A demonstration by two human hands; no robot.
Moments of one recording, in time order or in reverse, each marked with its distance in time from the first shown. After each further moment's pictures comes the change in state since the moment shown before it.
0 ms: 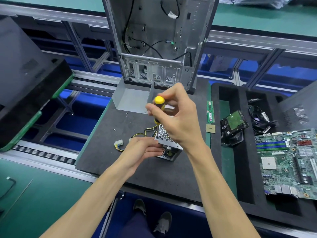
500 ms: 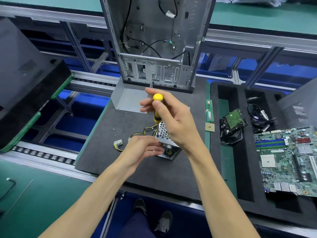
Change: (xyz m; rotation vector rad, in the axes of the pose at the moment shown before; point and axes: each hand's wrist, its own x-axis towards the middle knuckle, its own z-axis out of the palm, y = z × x) left_hand 0.002 0.001 0.003 0.015 0.007 0.018; right_hand -0.009 0.005 -0.001 0.074 -0.150 0.063
